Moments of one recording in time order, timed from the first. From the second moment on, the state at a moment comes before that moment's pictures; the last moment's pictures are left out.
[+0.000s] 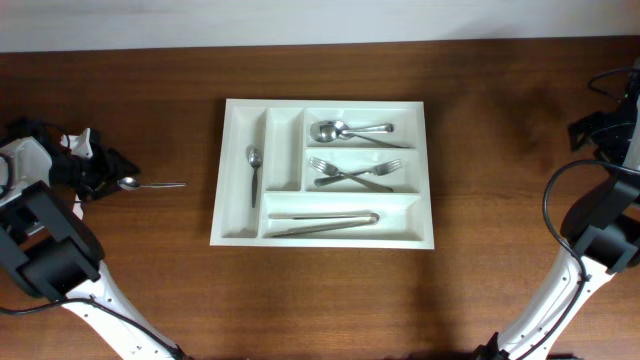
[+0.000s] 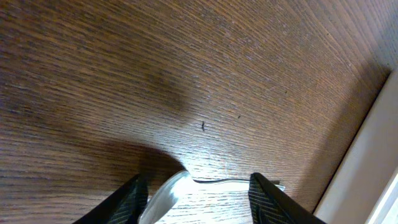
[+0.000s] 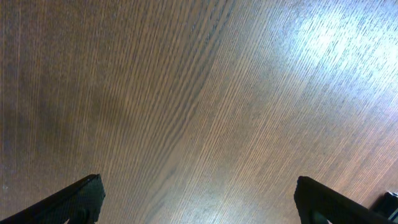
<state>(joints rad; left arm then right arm) 0.58 2.35 1.84 -1.06 0.54 0.13 -0.54 2.40 2.39 -1.62 0.13 0.70</state>
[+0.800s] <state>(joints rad) 0.58 2.35 1.84 -1.10 0.53 0.13 -0.54 2.40 2.39 -1.62 0.13 0.70</state>
